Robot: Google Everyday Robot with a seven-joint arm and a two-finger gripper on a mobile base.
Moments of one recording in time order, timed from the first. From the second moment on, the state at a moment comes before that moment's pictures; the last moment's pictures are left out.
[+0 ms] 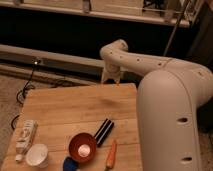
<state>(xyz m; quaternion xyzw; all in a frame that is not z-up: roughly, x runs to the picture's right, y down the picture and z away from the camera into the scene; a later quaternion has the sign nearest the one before) 0.057 -0.036 0.859 -0.18 0.18 0.75 0.61</state>
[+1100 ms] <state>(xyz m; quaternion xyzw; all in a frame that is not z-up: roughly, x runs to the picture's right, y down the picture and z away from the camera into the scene) -0.050 0.193 0.715 -0.25 0.22 0.65 0.69</state>
